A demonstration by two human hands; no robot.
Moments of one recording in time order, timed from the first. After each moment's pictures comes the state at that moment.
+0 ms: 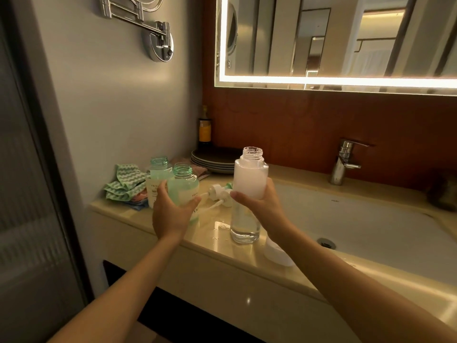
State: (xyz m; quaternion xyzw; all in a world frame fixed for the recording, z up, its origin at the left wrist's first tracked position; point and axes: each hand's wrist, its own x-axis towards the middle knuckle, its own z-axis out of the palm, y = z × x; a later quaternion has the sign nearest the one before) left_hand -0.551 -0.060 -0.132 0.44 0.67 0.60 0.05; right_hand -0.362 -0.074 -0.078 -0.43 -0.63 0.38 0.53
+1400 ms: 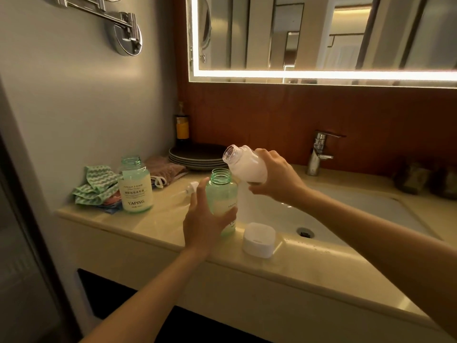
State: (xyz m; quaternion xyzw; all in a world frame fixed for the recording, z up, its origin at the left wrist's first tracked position) left_hand -0.450 -0.080 -0.131 0.60 0.59 0.53 0.08; right_hand -0.287 -0.057 -0.033 -0.52 -0.80 -0.03 0.31
